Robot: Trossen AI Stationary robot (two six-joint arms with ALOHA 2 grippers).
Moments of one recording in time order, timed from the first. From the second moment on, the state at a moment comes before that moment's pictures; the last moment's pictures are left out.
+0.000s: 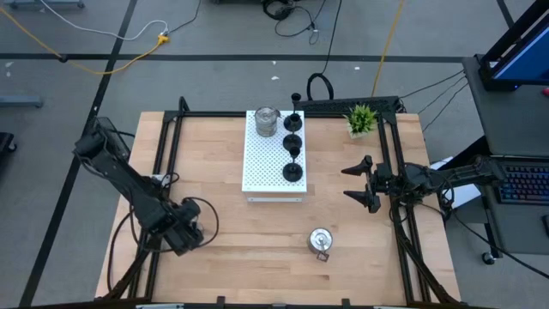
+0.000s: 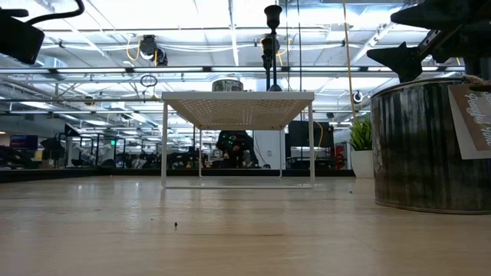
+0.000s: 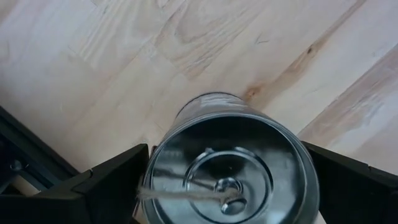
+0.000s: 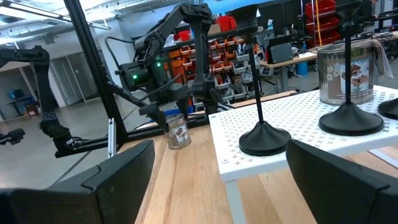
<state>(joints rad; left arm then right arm) -0.78 1.30 0.81 -1.10 -0.10 -1.58 0.18 0.27 0.13 0.22 0.18 0.24</state>
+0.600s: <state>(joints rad) -0.78 1.38 0.81 -1.10 -0.04 -1.40 0.18 0.27 0.13 0.22 0.18 0.24</state>
